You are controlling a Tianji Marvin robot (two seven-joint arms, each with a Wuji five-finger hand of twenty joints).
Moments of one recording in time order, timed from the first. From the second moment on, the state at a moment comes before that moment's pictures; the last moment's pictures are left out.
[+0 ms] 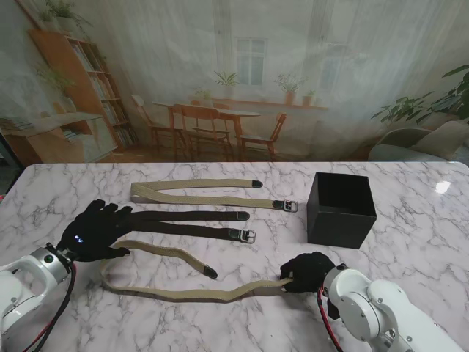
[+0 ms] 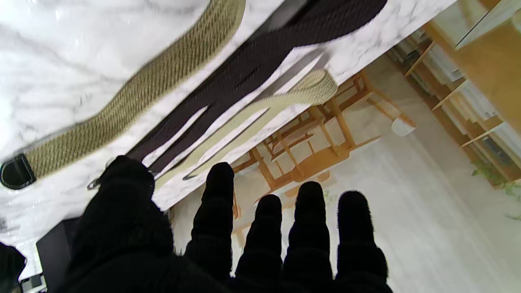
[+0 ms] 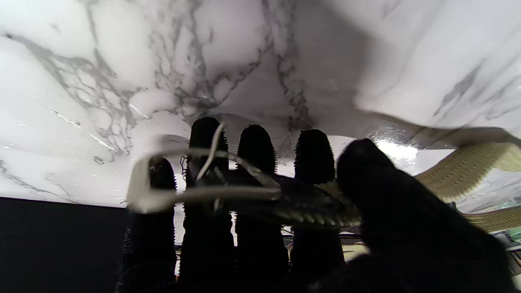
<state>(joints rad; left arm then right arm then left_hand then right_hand) 1.83 -0.97 -1.65 -1.75 1.56 -0.46 0.18 -1.70 -1.01 1.20 -1.75 -0.99 0.00 0.41 0.78 -0.13 -0.01 -0.01 0.58 0.04 0.23 0.46 0.42 0.15 0.13 0.26 0.41 0.18 0.25 0.43 0.09 0.19 0.71 0.50 0.57 -0.35 0.74 -0.18 0.68 -0.14 0.78 0.25 0.92 0.08 0.72 0.61 0.85 0.14 0.66 0.55 0.31 0.30 1.13 0.44</state>
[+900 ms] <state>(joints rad) 1.73 -0.98 -1.55 -1.77 1.46 -0.50 0.13 -1.73 -1.00 1.26 -1.80 -1.05 -0.10 0.51 0.78 -0.12 -0.01 -0.01 0.59 0.04 0.23 0.47 0.43 0.15 0.13 0.26 0.43 0.18 0.24 0.43 0.09 0.20 0.69 0.50 0.38 -0.38 0.64 -0.11 0.66 -0.17 0.55 0.40 0.46 0.17 0.57 0.53 0.47 0.14 0.55 0.50 0.14 0.27 1.11 0.61</state>
